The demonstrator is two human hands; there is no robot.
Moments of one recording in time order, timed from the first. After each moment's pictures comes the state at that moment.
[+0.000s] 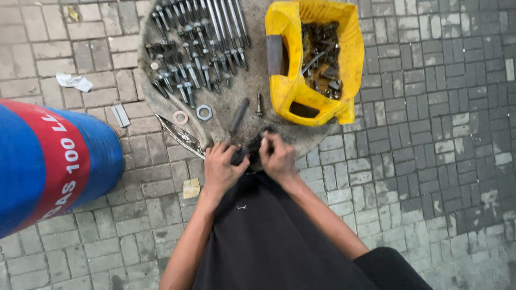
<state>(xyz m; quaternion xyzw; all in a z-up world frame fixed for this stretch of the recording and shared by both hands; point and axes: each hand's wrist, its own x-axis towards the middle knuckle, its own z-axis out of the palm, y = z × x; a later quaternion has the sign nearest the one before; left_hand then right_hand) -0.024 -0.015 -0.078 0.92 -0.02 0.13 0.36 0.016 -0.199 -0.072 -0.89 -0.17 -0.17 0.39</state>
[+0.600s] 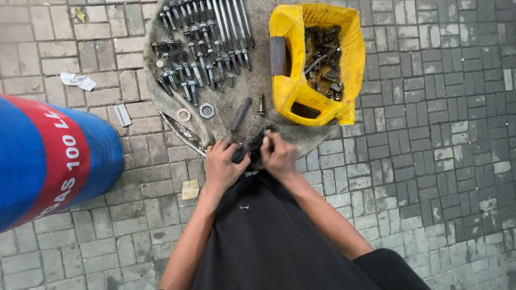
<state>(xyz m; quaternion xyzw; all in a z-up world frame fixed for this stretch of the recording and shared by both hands) -0.026 -0.018 -0.085 0.92 -0.01 0.16 0.36 0.020 -0.202 -0.080 -0.89 -0.20 -0.18 0.36</state>
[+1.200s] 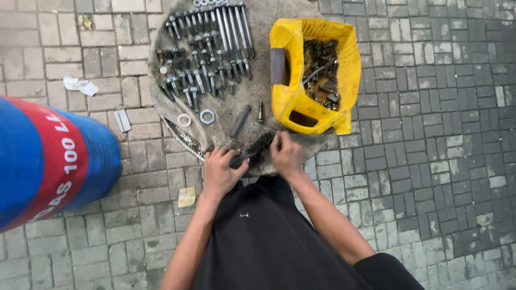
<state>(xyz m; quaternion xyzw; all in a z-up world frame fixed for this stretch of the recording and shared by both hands) -0.030 -0.020 -0.074 0.91 0.01 0.13 0.39 0.038 -0.227 -0.088 -0.94 -0.13 -0.14 0.29</state>
